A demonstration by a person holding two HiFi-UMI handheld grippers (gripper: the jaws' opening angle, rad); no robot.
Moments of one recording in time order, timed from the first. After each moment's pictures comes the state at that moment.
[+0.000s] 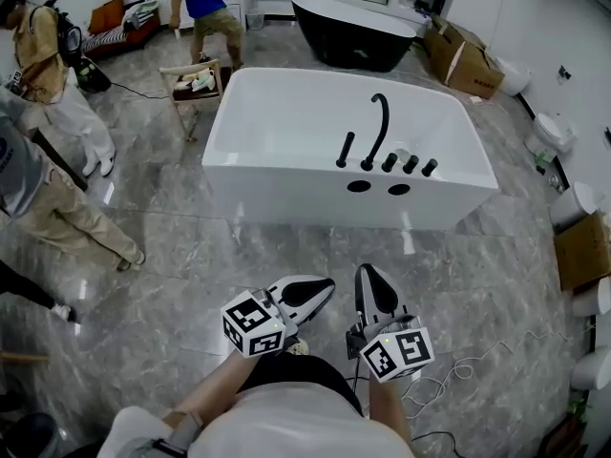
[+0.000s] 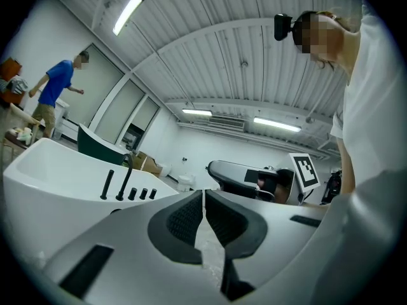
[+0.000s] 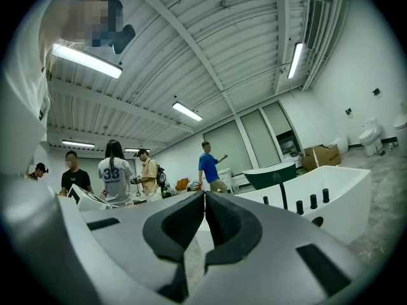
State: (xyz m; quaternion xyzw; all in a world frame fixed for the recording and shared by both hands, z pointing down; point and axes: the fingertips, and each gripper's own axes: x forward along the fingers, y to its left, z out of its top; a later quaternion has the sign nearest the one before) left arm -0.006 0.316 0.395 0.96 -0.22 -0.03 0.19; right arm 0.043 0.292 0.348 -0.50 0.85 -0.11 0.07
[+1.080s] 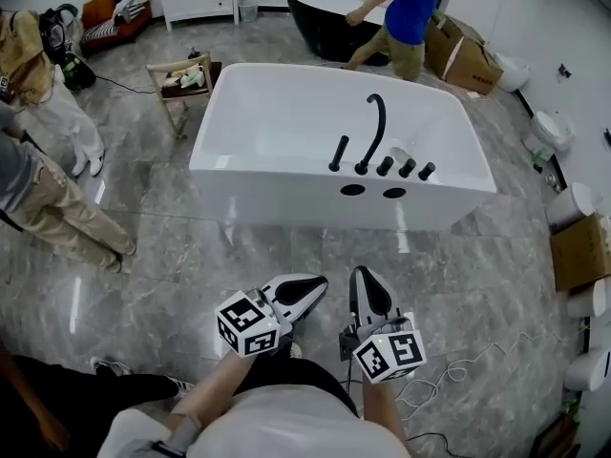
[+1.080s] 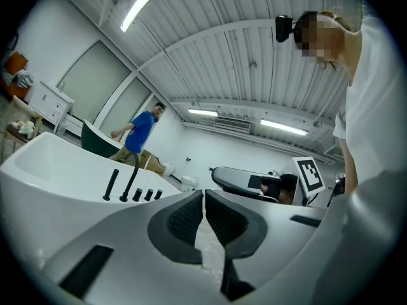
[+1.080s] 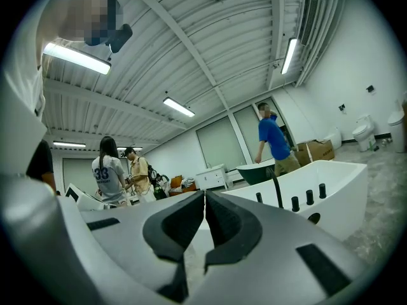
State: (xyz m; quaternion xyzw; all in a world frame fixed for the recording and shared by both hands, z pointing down) left arm -0.002 0.257 0.410 0.95 -0.23 -0.03 0.21; right arm 0.054 0.237 0.370 -0.52 0.84 -0.14 0.06
